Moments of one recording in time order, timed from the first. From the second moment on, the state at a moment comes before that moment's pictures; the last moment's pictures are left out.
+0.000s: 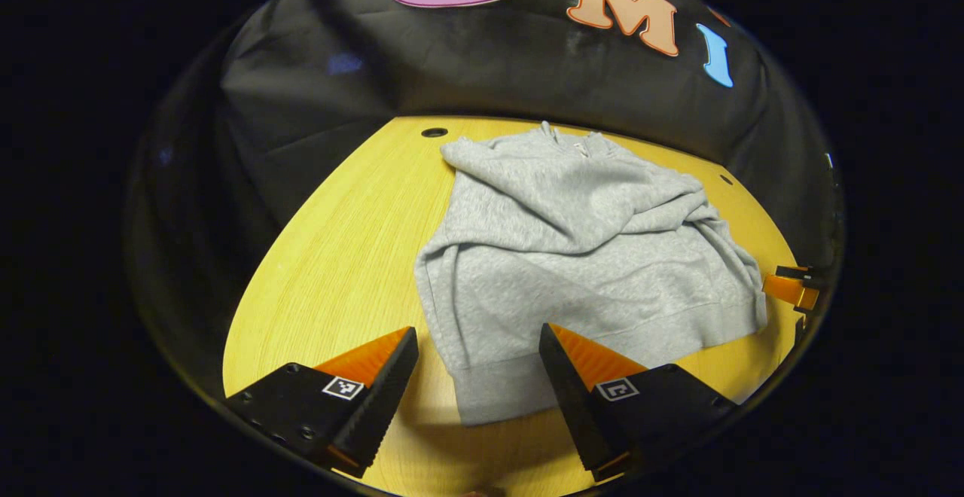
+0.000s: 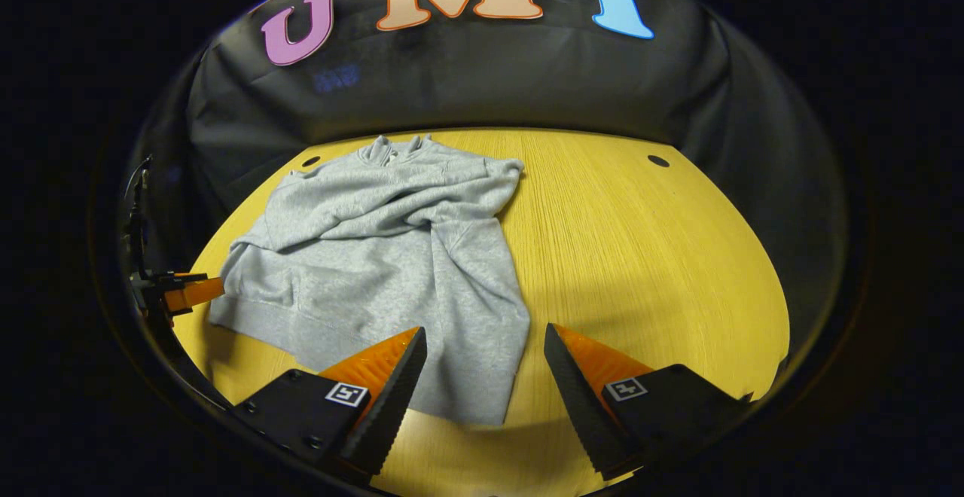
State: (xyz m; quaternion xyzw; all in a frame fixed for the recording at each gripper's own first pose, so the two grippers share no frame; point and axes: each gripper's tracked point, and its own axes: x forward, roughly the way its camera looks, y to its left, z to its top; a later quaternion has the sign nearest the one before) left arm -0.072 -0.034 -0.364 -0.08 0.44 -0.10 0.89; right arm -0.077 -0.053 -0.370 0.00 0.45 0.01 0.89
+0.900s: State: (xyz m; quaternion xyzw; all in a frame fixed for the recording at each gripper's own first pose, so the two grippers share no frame) left arm -0.084 -0.049 -0.377 -0.07 0.46 -0.10 0.88; right arm -0.098 -0.043 -0.406 -0.01 0.50 0.04 0.86
